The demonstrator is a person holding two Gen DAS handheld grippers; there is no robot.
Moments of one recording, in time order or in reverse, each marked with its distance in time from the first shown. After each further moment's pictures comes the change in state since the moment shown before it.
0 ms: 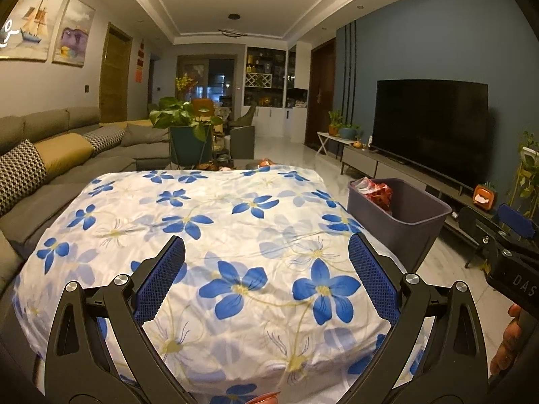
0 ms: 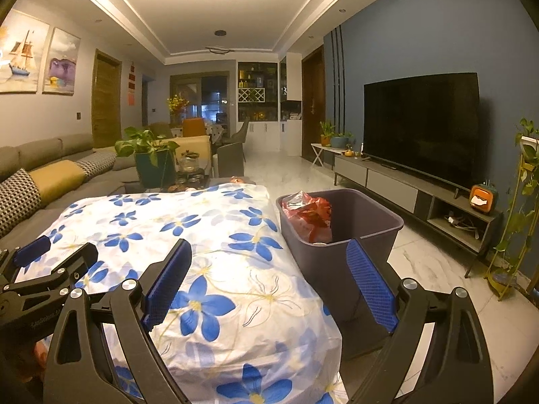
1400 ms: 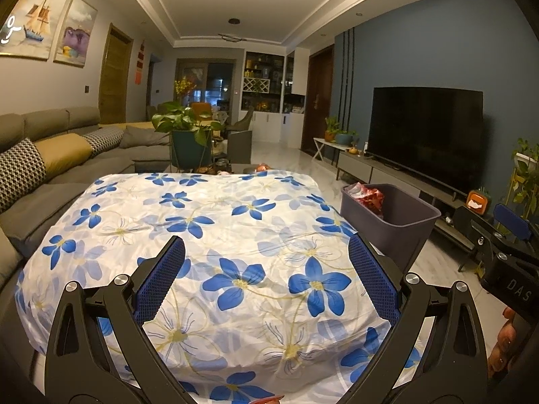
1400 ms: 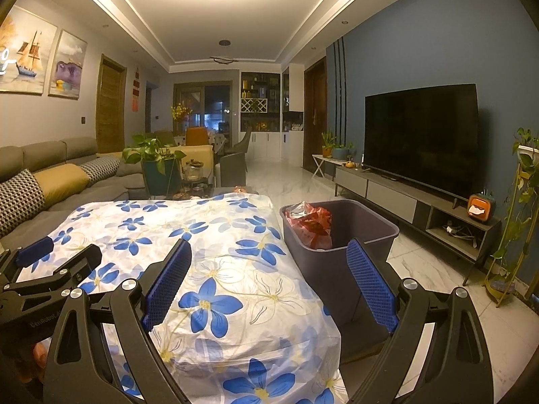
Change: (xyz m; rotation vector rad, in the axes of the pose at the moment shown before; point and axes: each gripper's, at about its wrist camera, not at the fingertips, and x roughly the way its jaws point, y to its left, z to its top) left arm -0.026 0.002 0.002 -0.015 -0.019 -0.017; right arm -0.028 0.008 0.000 -0.013 -0.046 0.002
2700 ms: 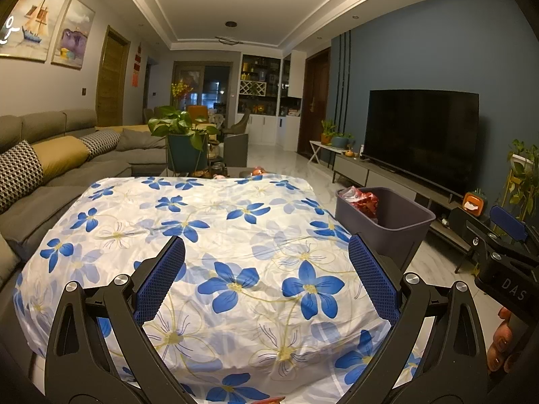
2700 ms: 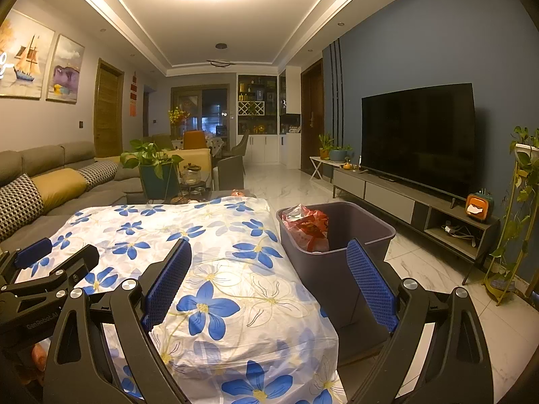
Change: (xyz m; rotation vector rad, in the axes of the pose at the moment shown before) left arm 0.000 -0.004 0.002 0.001 -0.007 -0.010; right arm -0.001 -0.001 0.003 0.005 -0.008 -0.006
